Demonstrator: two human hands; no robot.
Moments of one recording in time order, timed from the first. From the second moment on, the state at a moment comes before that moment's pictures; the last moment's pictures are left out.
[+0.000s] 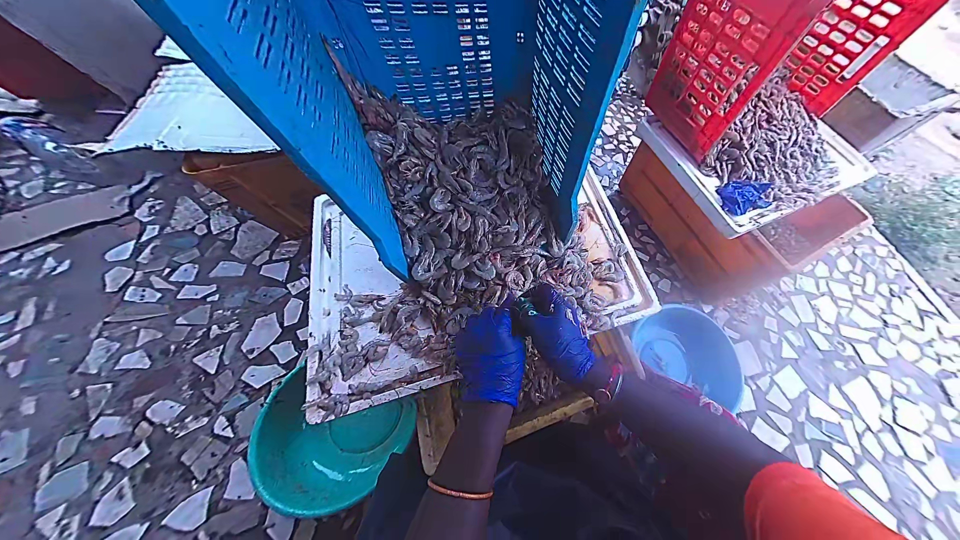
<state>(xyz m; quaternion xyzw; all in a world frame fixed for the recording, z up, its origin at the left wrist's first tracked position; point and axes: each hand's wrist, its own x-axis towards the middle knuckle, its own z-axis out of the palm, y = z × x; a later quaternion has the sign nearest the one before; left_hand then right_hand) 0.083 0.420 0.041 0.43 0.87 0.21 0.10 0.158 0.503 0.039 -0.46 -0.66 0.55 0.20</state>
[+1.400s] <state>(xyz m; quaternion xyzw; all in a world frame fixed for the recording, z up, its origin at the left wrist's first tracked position) 0.067 0.393 0.047 0.29 0.71 0.52 0.38 0.220 0.521 0.062 -0.30 -0.84 0.45 -0.06</state>
